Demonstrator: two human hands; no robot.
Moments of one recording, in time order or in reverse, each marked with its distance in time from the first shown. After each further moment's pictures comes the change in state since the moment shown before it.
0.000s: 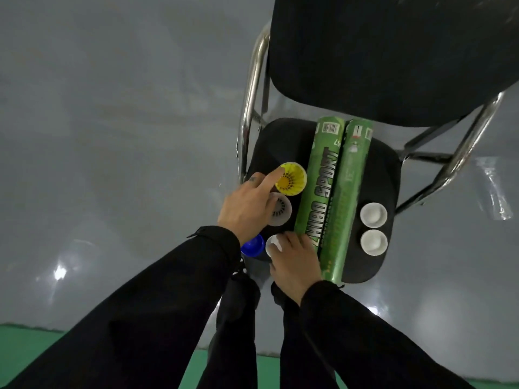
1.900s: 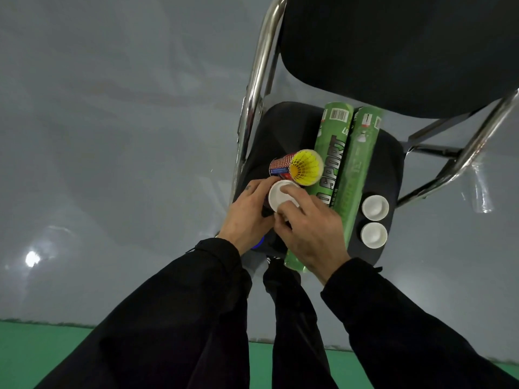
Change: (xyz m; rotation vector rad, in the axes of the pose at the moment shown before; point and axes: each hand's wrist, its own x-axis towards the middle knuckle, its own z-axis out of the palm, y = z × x) left_hand -0.020 -0.028 0.043 -0.471 -0.008 -0.106; right_hand 0.027 0.010 -0.068 0.091 0.616 -0.044
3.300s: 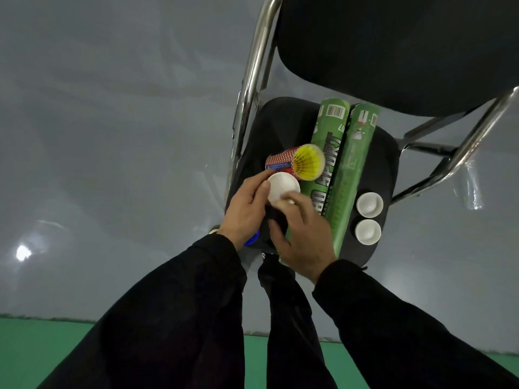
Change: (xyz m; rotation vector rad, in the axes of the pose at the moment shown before) left_hand 0.001 0.012 0.002 -0.495 0.040 -0.250; right_hand -0.019 0.003 0.006 0.327 -0.134 0.095
